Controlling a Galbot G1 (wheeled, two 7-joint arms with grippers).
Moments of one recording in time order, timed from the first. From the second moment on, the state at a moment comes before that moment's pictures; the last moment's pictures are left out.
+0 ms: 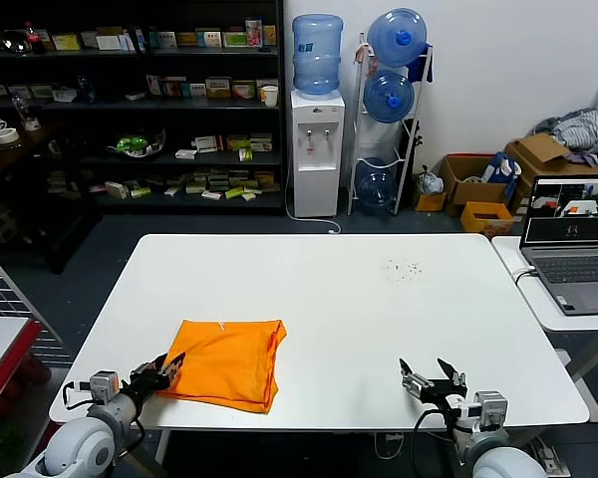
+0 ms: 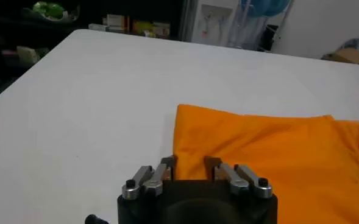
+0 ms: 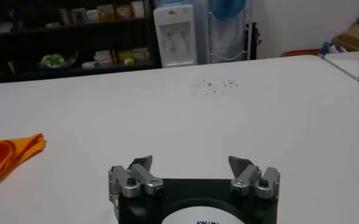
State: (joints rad) left arm 1.26 -0.72 -0.20 -1.67 -0.97 0.15 -0.14; right arm -1.49 0.96 0.38 2.00 0.73 -0.33 0.29
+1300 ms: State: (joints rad) left arm 1.44 -0.76 -0.44 -1.96 -0.57 0.19 -0.38; right arm -1.51 0.93 0.44 2.05 0.71 -0.29 0.26
